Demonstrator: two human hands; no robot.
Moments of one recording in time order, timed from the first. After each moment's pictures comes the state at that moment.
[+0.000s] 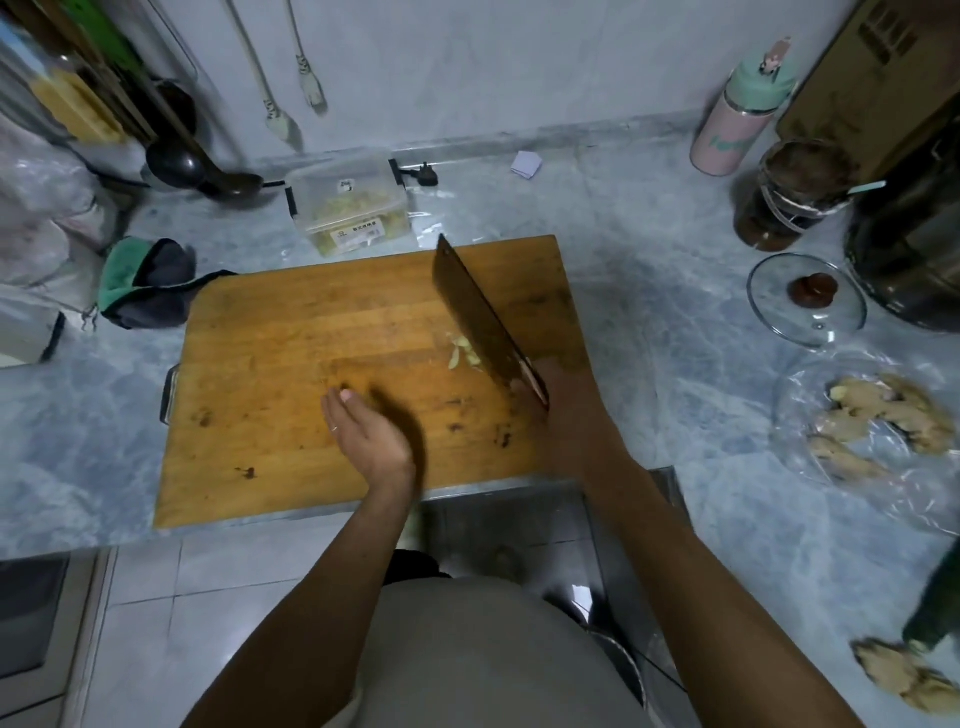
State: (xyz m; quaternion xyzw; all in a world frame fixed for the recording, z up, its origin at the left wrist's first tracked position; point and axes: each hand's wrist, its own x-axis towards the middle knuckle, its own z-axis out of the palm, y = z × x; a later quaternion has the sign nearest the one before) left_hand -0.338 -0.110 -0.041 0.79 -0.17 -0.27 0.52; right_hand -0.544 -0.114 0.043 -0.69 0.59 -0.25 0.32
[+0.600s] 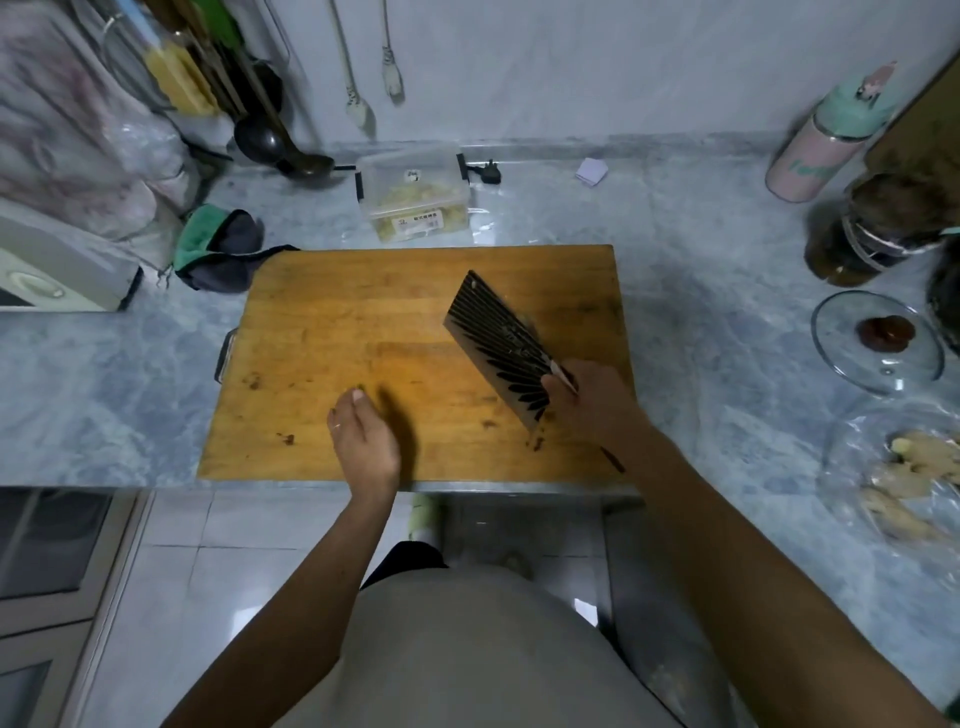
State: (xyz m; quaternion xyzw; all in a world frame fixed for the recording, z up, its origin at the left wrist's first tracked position) left_hand -0.298 -0.075 -0.028 0.83 -0.22 -0.24 0.45; right_hand -0.541 -0.164 0.017 -0.74 0.57 -0.08 0.34
